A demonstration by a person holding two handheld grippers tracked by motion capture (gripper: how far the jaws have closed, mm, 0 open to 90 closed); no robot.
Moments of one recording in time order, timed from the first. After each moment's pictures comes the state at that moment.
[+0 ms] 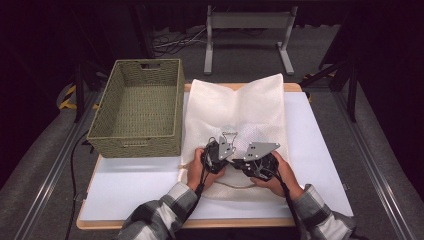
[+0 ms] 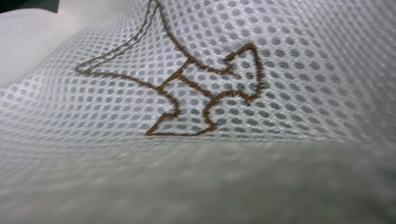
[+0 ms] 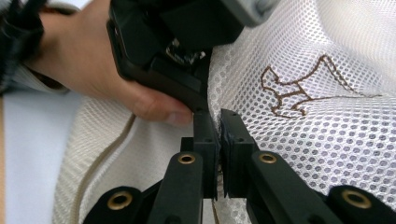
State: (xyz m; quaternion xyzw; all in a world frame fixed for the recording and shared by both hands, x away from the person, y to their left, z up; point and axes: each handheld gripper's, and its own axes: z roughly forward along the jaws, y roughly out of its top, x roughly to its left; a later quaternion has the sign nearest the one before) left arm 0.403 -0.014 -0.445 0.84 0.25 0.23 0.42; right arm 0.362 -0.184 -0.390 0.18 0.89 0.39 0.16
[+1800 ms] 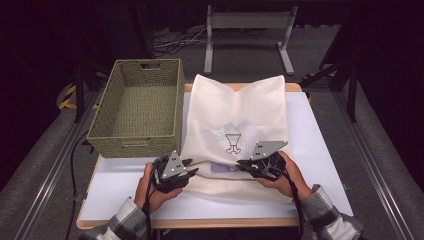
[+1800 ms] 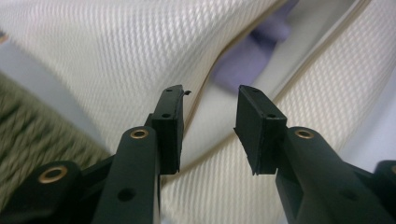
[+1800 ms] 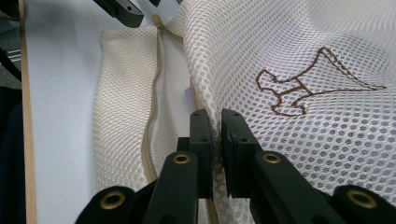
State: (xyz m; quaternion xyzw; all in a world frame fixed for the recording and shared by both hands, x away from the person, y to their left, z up) left arm 0.339 0.119 -0.421 0.86 0.23 0.20 0.40; right arm 0.360 -0.201 -0.382 0.18 0.89 0.39 0.13
